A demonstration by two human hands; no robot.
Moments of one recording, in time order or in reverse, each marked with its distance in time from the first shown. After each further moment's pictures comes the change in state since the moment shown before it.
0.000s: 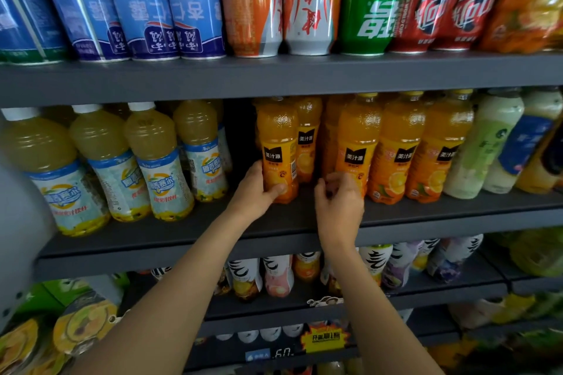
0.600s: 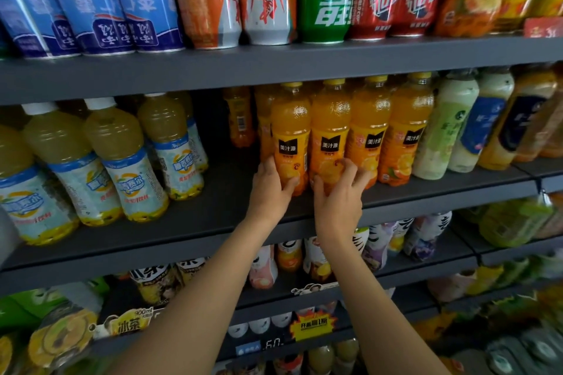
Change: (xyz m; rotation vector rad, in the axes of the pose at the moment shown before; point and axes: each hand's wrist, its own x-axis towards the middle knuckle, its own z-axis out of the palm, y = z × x) left_hand -0.002 0.026 0.064 0.012 0.098 0.067; right_hand 0.001 0.019 -0.029 -0.166 0.057 0.027
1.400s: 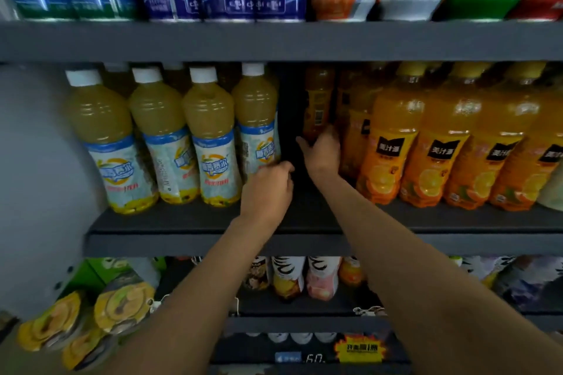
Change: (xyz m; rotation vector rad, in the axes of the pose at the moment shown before) left_hand -0.006 -0.077 -0.096 0.500 0.177 0.091; right_hand 0.037 -0.093 0.157 0.110 -0.377 -0.086
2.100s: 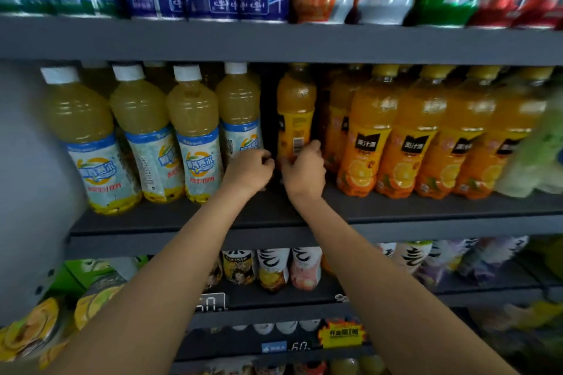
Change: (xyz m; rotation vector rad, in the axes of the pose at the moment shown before) left_hand 0.032 -0.005 -0.013 -0.351 -0.313 -0.253; right_hand -0.062 -0.017 -0.022 -0.064 -0.044 0.113
